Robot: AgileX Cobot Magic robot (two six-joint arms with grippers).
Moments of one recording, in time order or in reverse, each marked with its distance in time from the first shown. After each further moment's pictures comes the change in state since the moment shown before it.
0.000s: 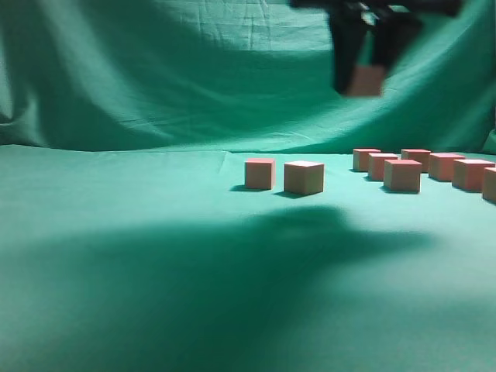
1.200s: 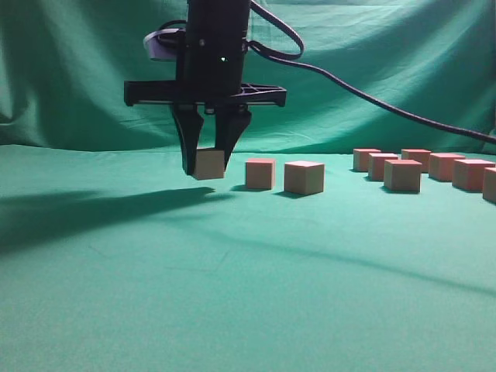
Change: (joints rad) left arm 0.000 0.000 0.000 0.000 0.000 0.000; right arm 0.212 0.500 -0.511 -0.002 0.069 0.056
